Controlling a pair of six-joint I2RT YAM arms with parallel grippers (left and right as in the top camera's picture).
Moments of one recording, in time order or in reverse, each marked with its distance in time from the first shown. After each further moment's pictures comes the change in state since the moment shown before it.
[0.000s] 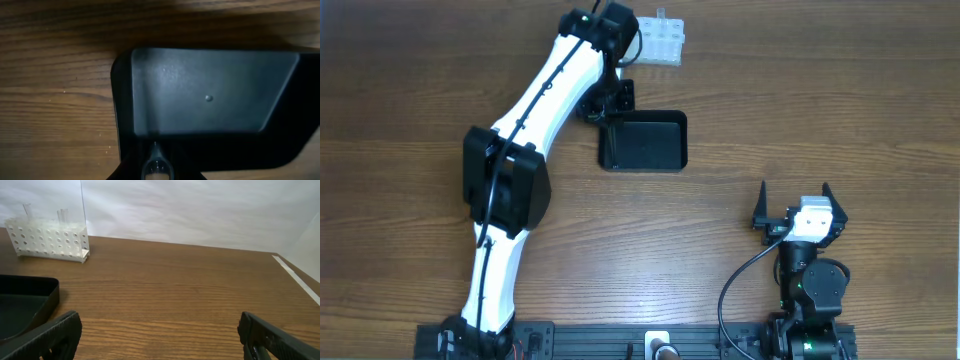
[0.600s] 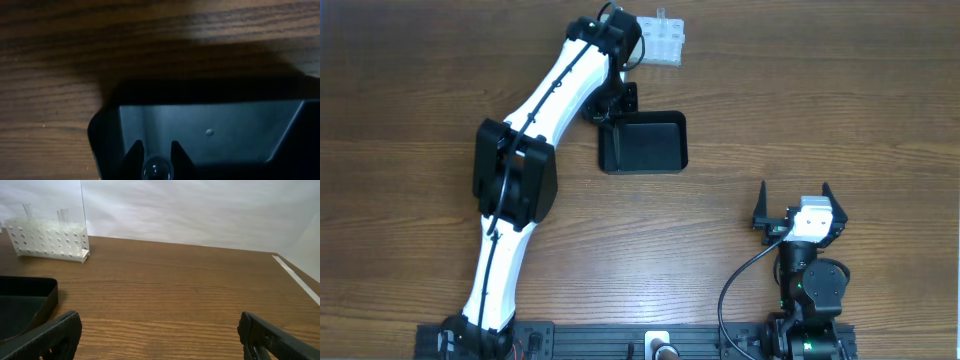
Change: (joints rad) left arm 0.000 0.068 0.000 0.082 0.003 0.000; right arm 0.000 0.000 0.000 0.000 0.000 -0.001
